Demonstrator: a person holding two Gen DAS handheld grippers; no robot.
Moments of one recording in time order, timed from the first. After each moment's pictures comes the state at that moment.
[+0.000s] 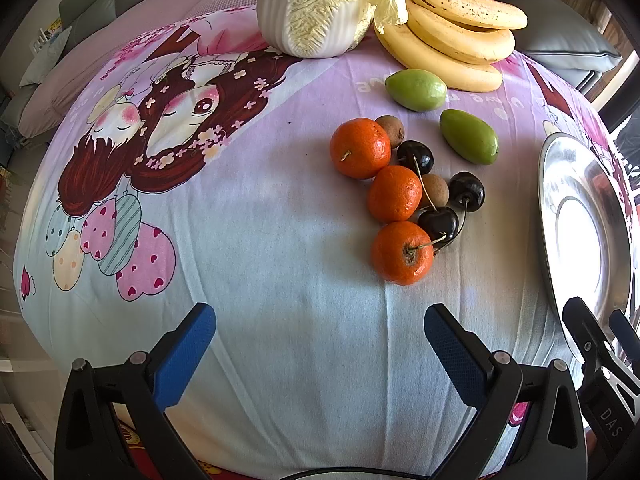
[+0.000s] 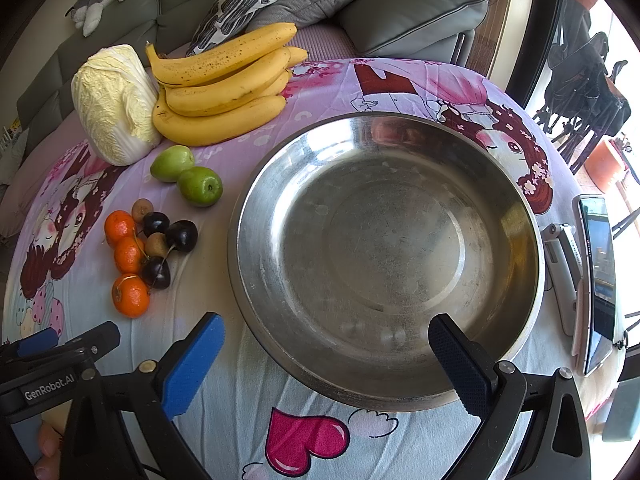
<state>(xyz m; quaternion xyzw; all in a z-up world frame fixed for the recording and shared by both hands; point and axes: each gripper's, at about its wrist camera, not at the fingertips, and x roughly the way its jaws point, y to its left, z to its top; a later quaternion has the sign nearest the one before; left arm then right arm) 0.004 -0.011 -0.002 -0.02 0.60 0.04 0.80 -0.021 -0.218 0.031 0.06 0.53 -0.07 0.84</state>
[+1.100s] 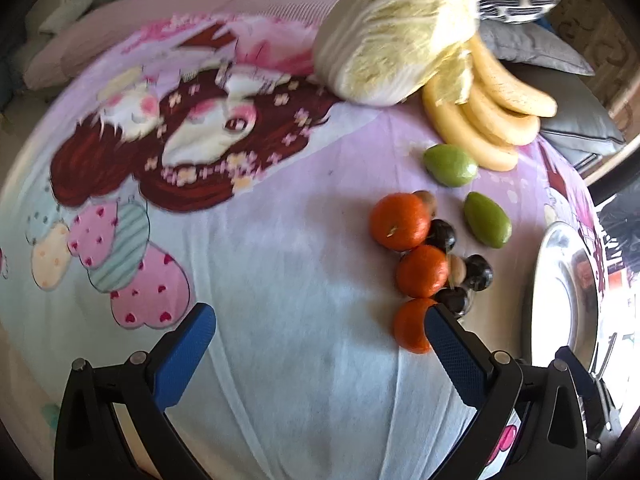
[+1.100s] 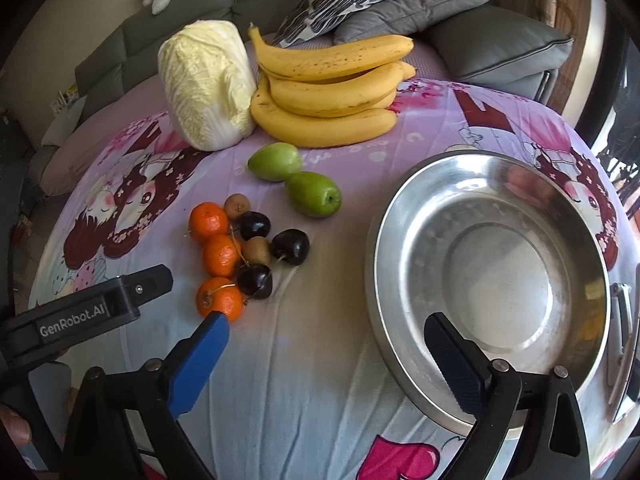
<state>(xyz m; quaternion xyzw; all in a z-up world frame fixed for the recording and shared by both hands) 0.028 0.041 -0.001 -0.14 0.57 0.04 0.80 0.000 -0.152 0.036 0.04 0.52 0.04 0.85</state>
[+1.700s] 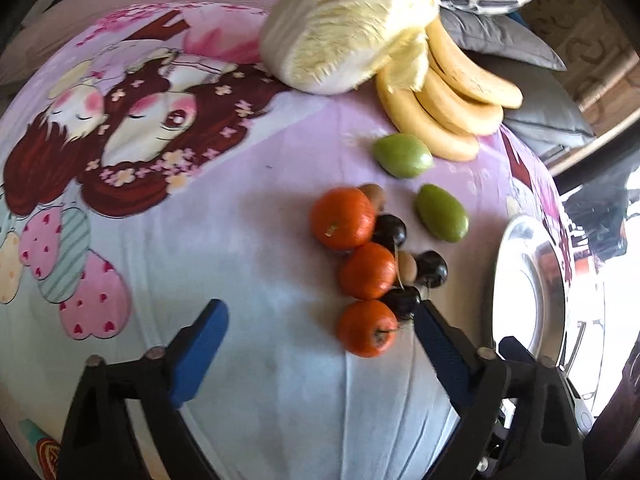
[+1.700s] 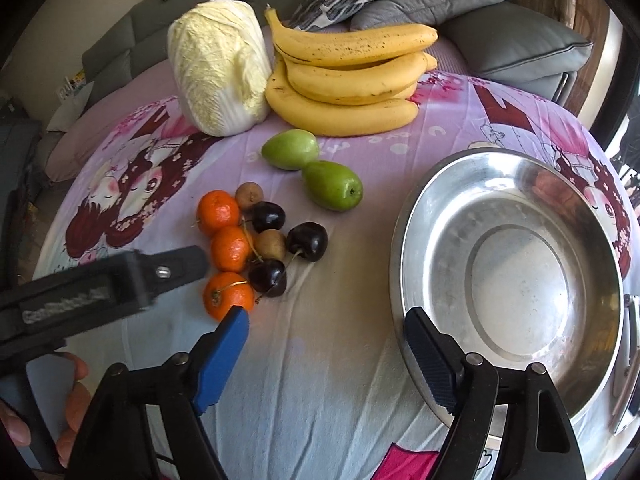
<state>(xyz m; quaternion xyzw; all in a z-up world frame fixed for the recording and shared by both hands) 0.037 0.013 0.002 -0.16 0.58 -0.04 0.80 0.006 -0.142 0.028 0.03 0.53 0.06 0.85</state>
